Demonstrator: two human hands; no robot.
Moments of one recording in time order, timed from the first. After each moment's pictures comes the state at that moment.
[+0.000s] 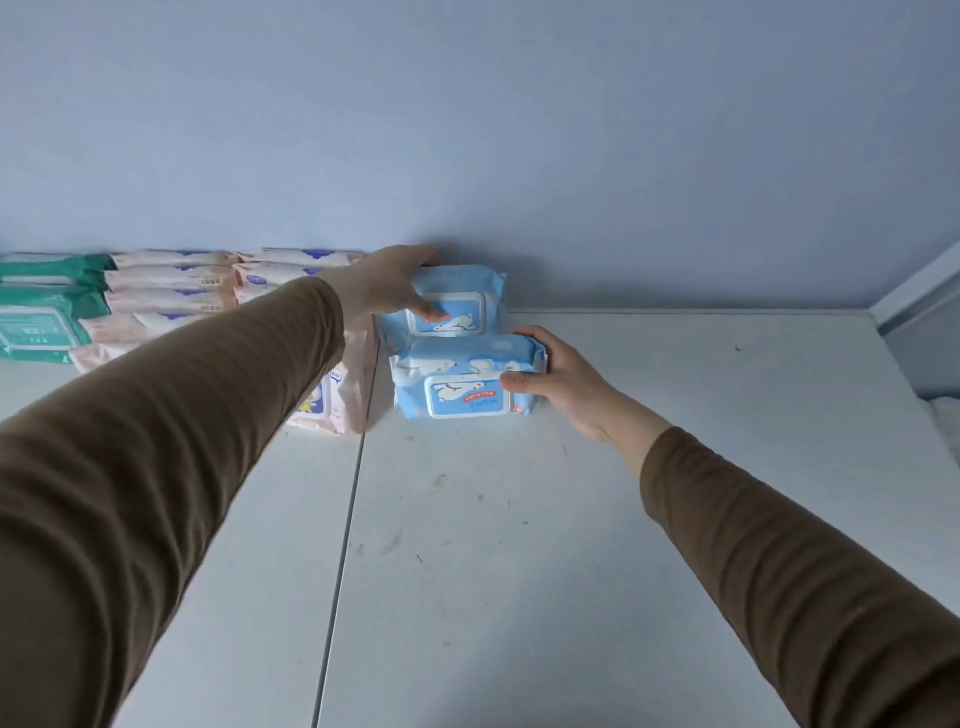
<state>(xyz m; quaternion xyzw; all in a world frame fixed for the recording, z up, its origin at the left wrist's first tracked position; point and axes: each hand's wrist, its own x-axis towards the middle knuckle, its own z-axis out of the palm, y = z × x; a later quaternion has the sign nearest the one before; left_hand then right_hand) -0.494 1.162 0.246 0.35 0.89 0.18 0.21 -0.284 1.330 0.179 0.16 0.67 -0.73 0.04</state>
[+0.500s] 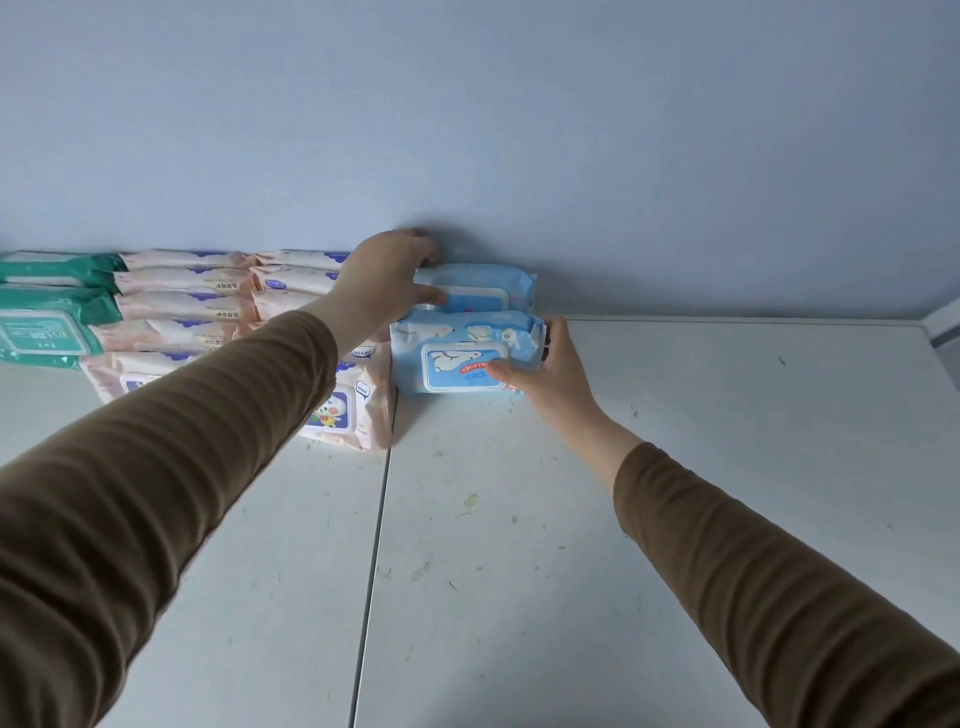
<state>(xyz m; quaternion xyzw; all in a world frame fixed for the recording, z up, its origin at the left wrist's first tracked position) -0.526 1.140 0.231 0.38 0.92 0.12 0.03 -0.338 1.291 0.148 0.25 0.74 -0.61 -0.10</state>
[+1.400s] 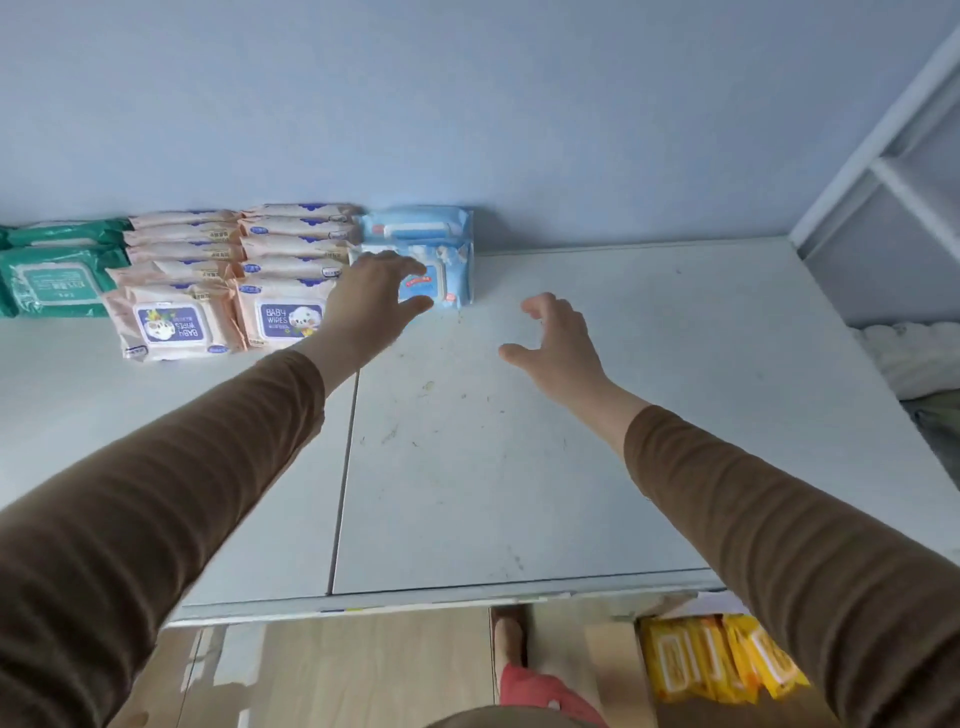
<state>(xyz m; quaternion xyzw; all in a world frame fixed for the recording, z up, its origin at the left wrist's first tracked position) -0.342 1.093 0.236 0.36 0.91 0.19 -0.03 -0.179 1.274 0.195 0.24 0.90 -0.36 -0.10</state>
